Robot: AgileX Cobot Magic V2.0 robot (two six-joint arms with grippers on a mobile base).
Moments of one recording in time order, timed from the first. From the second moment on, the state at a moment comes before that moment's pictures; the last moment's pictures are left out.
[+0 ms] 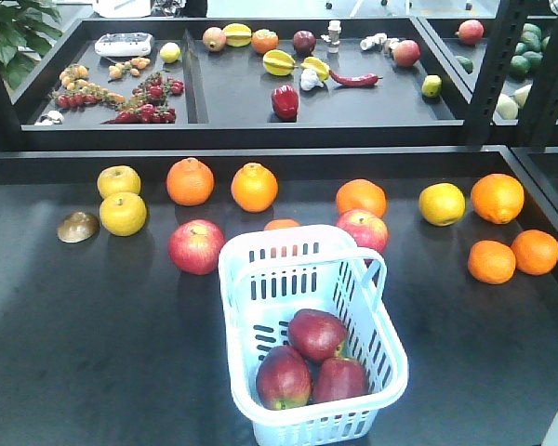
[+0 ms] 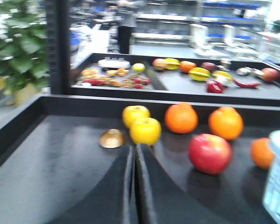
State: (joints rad) left arm 0.08 -0.01 0.03 -0.06 0.12 -0.01; right arm 0.32 0.55 -0.42 0.43 0.85 -0.65
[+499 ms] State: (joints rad) left arm 0.05 -0.01 0.03 -0.08 0.12 -0.03; right arm 0.32 0.55 -0.42 0.43 0.85 -0.65
